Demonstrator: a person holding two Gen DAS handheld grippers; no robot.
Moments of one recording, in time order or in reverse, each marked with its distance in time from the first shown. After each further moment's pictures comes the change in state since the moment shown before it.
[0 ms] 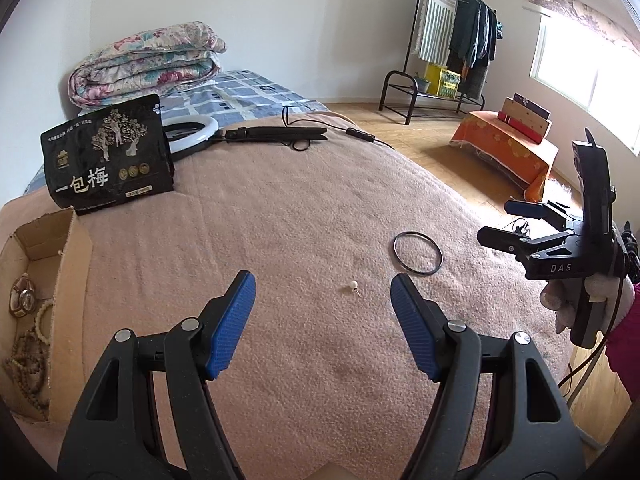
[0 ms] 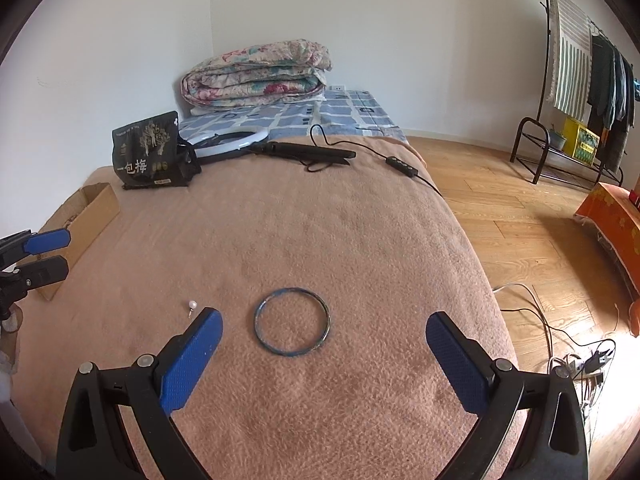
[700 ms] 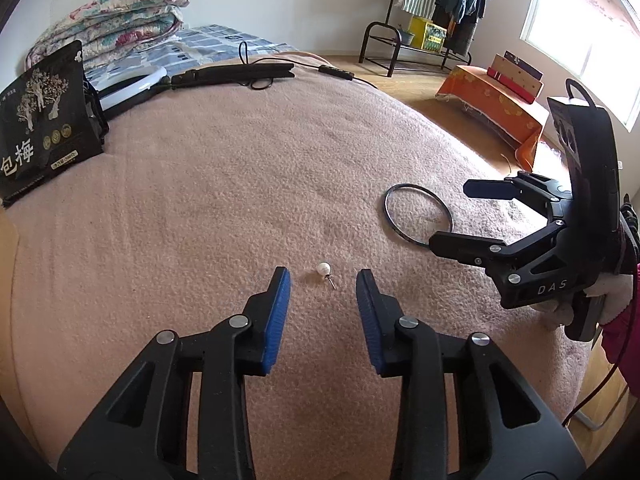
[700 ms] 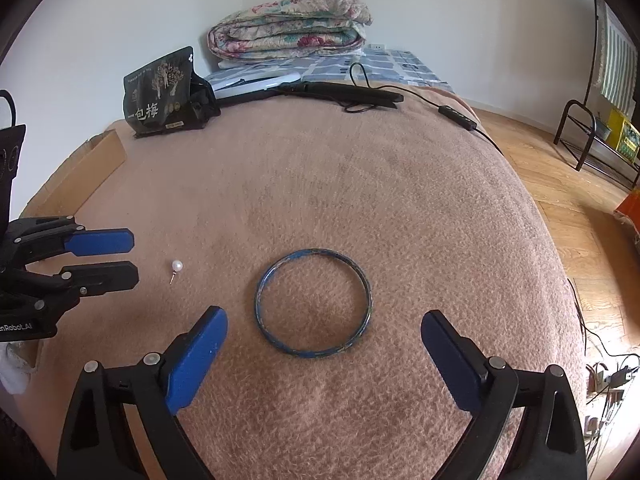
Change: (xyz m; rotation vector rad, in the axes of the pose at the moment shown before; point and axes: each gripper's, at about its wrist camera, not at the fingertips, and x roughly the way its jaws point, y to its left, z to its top) left arm 0.097 -0.020 -0.010 0.033 0.166 -0.069; right arm 0.077 0.010 -0.015 -0.072 0.142 0.119
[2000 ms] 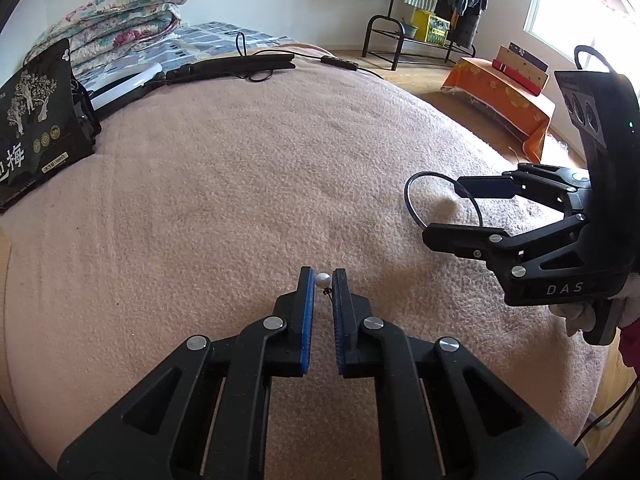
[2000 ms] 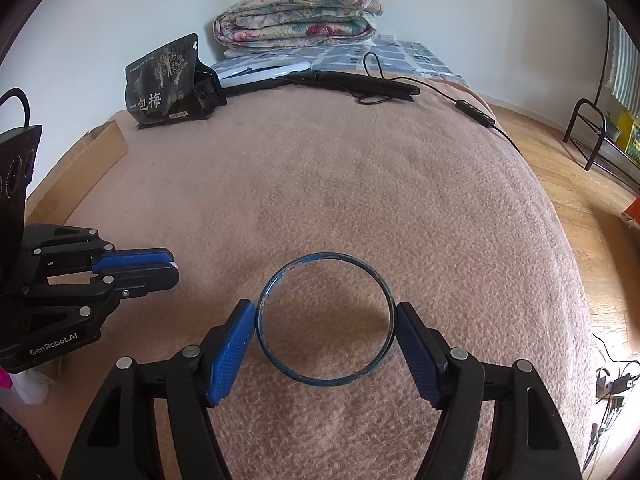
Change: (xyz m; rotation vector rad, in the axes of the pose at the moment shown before) left arm 0.018 -0.002 0.002 0.017 0.008 0.028; right arm 0.013 0.010 0.011 -0.017 0.035 0.020
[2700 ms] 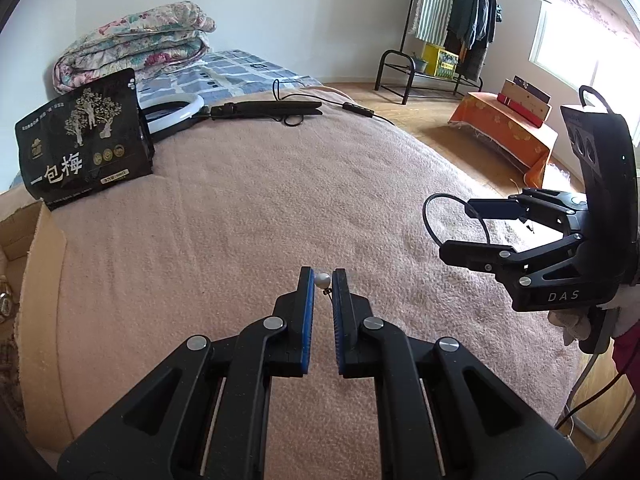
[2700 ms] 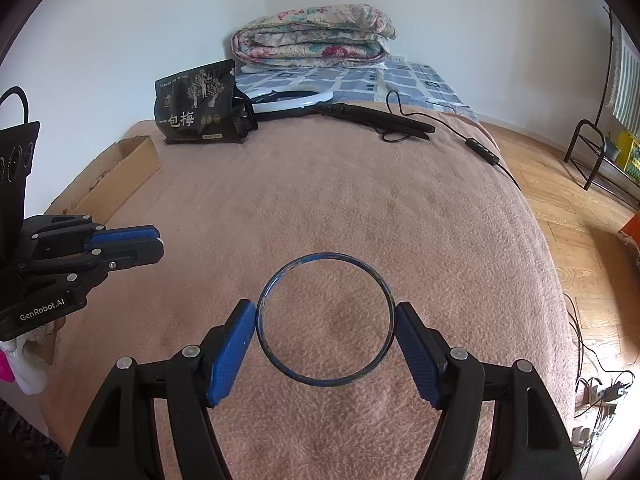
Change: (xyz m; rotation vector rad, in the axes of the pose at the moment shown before) left arm -0.085 0.023 -0.005 -0.047 -0.111 0.030; right arm -0.050 0.040 0.013 -0.034 -0.052 0.005
